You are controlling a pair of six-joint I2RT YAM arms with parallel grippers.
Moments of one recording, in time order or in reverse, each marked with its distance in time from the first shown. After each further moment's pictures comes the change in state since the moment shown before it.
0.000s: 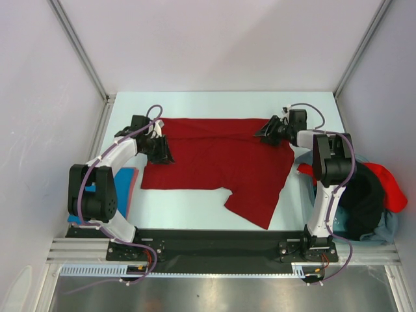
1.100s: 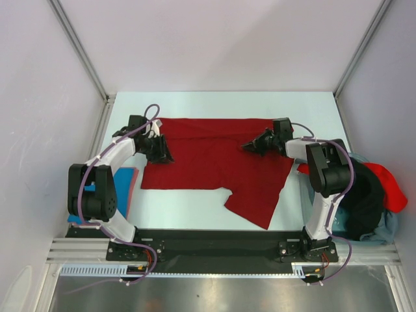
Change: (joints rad) left arm 0.027 0.007 0.000 0.008 0.046 -0.002; right arm 0.153 -0.128 -0.187 0.029 0.095 0.540
